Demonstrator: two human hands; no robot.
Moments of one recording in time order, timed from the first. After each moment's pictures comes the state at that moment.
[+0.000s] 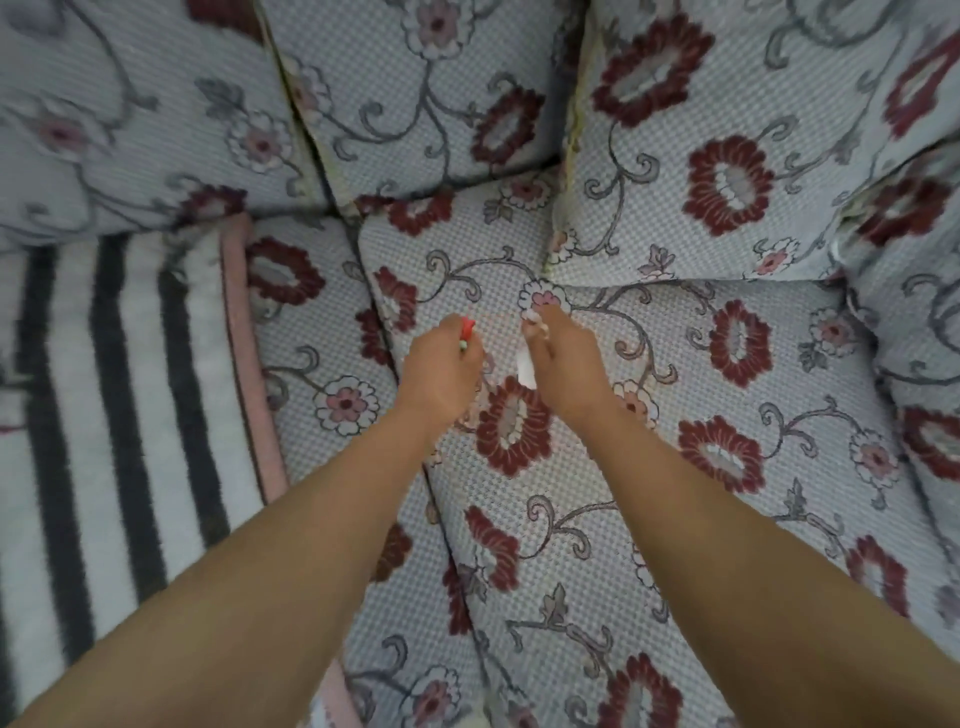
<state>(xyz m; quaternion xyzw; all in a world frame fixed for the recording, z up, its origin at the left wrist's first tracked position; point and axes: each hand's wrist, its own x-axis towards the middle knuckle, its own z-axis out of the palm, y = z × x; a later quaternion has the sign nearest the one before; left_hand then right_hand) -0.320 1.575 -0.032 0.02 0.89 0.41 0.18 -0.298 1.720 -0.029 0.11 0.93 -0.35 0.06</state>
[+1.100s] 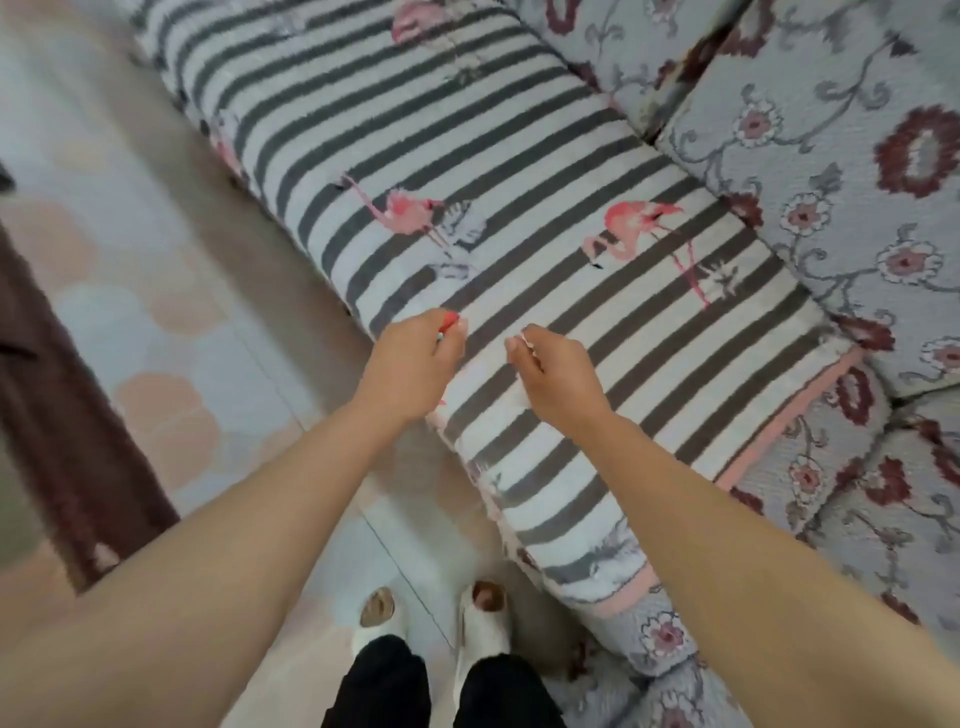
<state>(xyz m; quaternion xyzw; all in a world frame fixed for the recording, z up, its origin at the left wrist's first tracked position) 0.190 1.119 0.094 -0.45 0.80 0.37 -0.14 0.042 1.207 0.072 -0.48 0.81 -0.23 0.25</state>
